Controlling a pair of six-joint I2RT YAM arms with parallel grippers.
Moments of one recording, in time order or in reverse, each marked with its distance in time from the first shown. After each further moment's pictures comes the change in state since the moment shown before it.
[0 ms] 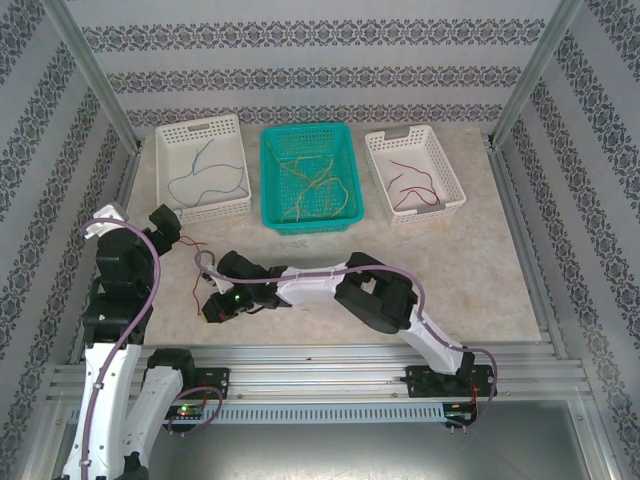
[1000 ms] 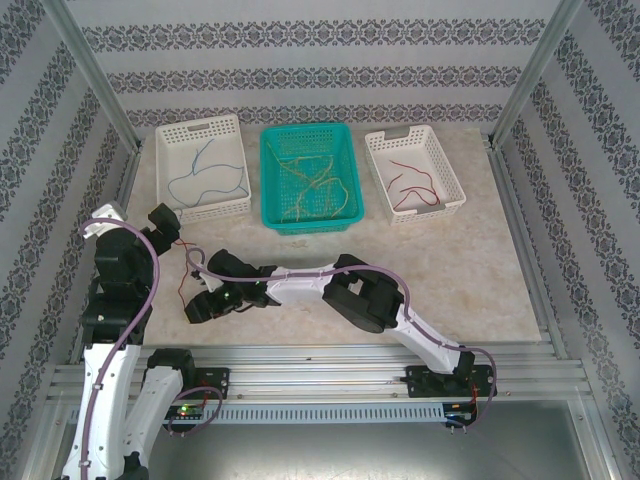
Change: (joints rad) left arm 0.000 0.000 0.010 -0.001 0.000 -0.001; right arm 0.000 0.143 0.168 0.032 -0.060 0.043
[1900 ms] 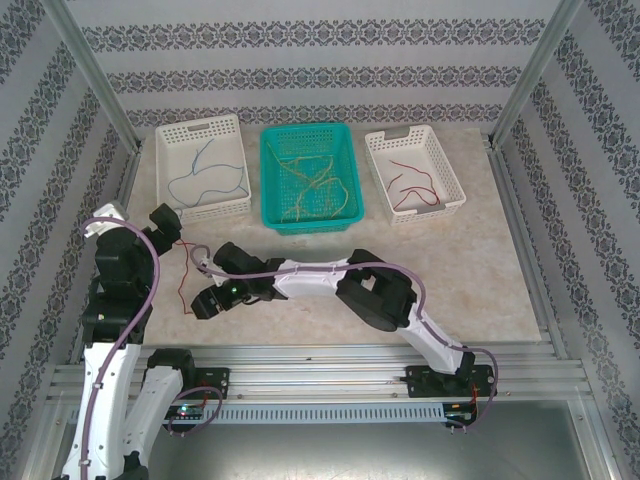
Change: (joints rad) left arm 0.000 0.003 0.001 -0.003 0.012 0.000; right arm -0.019 -0.088 -0.051 -0.108 0.082 -0.151
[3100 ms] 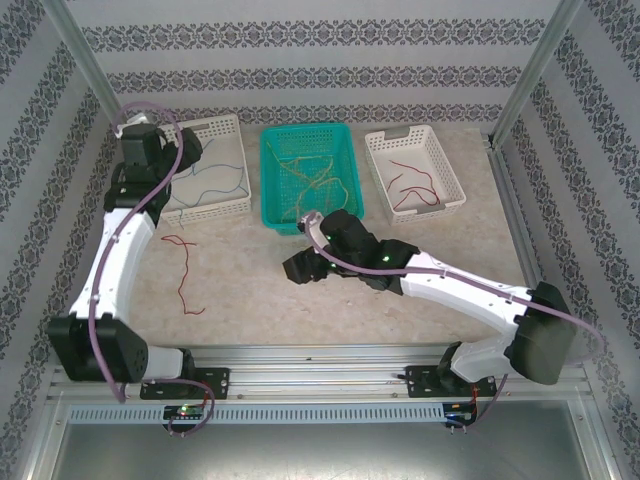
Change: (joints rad) left arm 0.010 0.717 0.487 0.130 0.142 0.026; right arm -0.197 -0.940 -0.595 -0.311 0.372 -0.249
